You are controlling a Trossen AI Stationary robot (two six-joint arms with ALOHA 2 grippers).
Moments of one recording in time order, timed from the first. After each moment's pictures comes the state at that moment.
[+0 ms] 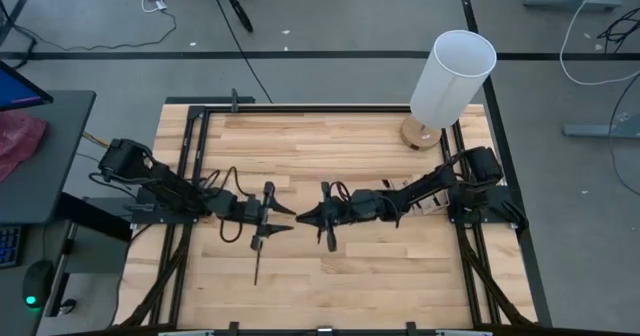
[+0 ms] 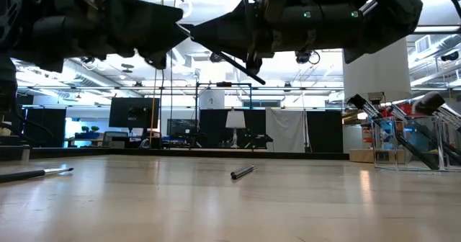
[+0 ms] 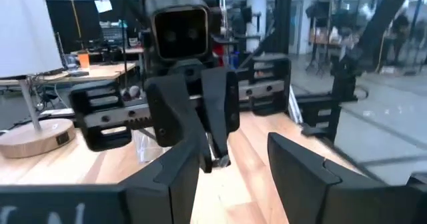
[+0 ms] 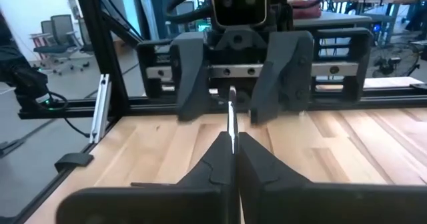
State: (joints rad) left arm -0.30 1.51 0.28 1.31 -0.15 0.02; right arm 0.20 1.90 0.90 0.94 0.07 0.08
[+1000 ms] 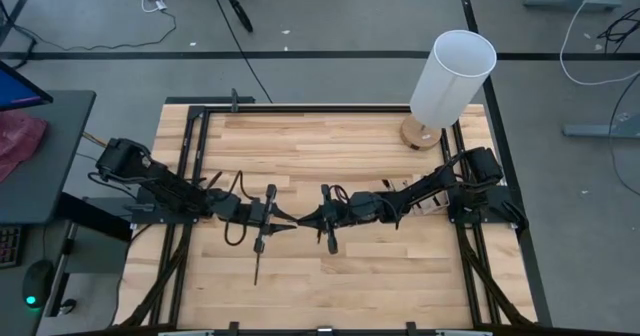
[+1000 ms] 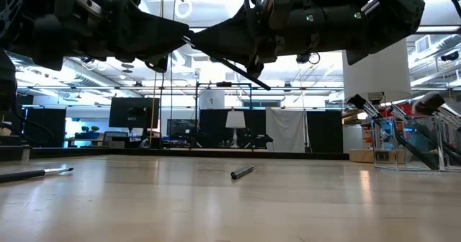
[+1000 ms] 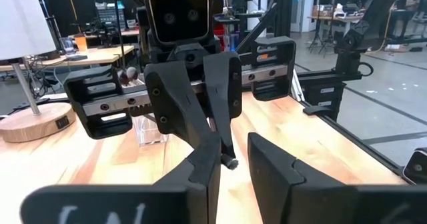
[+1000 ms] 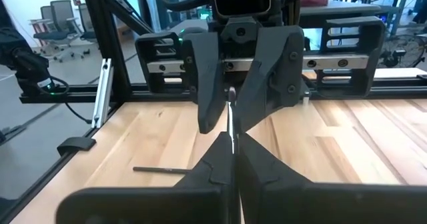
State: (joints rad) left arm -0.32 1.49 0.30 1.15 -0.17 0.03; right arm 0.21 1.90 0.90 0.90 0.07 0.07
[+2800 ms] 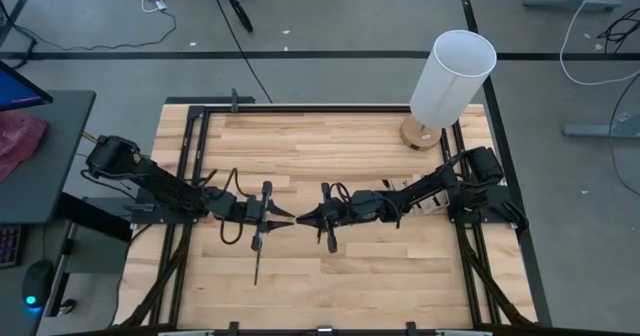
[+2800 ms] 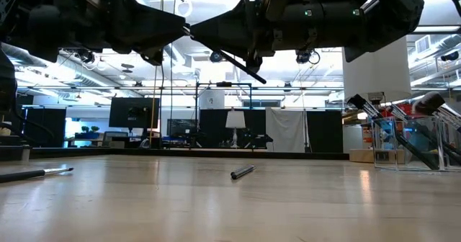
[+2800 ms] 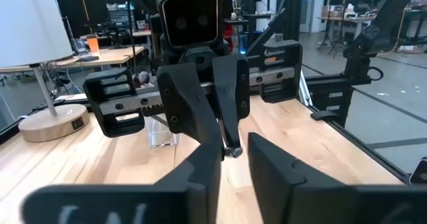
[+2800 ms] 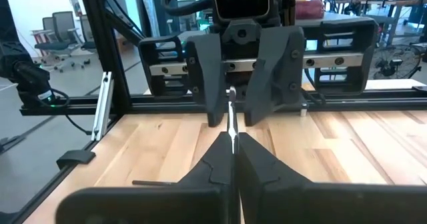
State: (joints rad) left arm -0.32 1.38 0.30 1.08 -0.22 0.04; right arm 0.21 1.90 0.90 0.93 0.07 0.07
